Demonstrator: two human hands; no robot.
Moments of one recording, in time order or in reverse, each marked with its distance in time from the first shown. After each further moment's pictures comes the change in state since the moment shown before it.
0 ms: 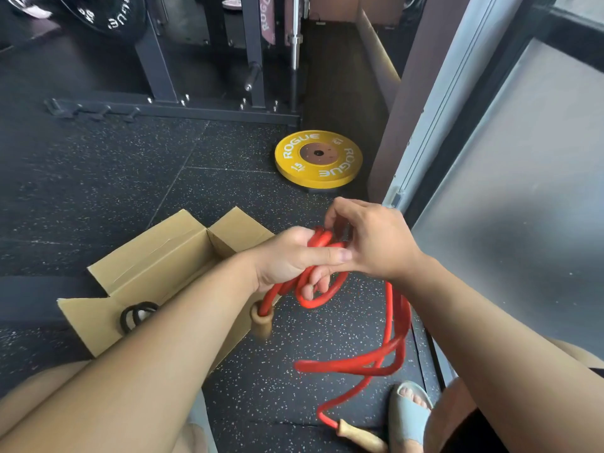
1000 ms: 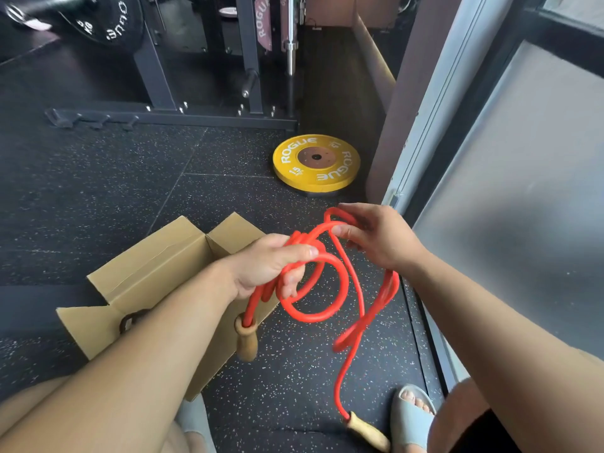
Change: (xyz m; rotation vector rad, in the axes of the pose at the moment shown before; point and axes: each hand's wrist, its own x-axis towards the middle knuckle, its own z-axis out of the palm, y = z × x) left_hand 0.000 -0.019 -0.020 -0.165 0.067 -0.035; right_hand 0.001 0.039 0.006 0.368 -0.097 0.444
